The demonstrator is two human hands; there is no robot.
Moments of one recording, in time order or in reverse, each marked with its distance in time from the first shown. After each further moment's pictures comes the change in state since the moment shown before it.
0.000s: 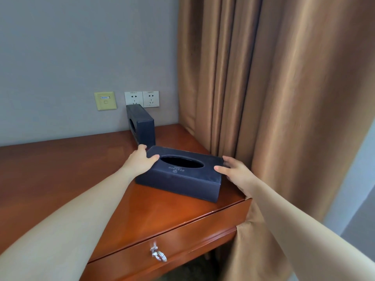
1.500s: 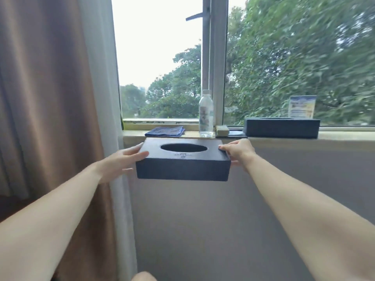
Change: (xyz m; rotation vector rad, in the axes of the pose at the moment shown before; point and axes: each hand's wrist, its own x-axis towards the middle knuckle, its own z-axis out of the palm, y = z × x) left_hand -0.329 0.309 0.127 -0.486 -1.083 0.872; right_hand -0.506 0.028 -0.321 0.050 1.201 0.151
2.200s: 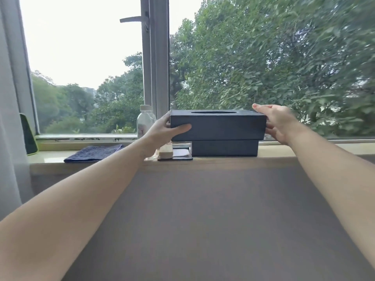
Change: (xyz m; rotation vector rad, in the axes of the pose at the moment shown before) left_hand 0.190 0.167 0.177 -0.087 -0.024 0.468; right_hand 0.073 -0.068 -0.238 0.218 0.273 -0.191
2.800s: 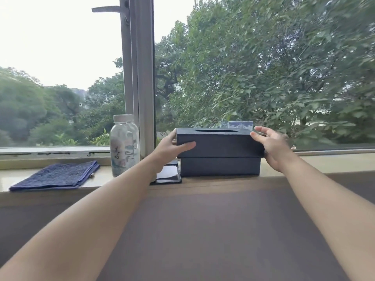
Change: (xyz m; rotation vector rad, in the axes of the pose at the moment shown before) left_hand 0.105 -0.063 0.044 -0.052 -0.061 -0.103; right_hand 0.102 0.085 -0.009 0.046 0.023 -0.033
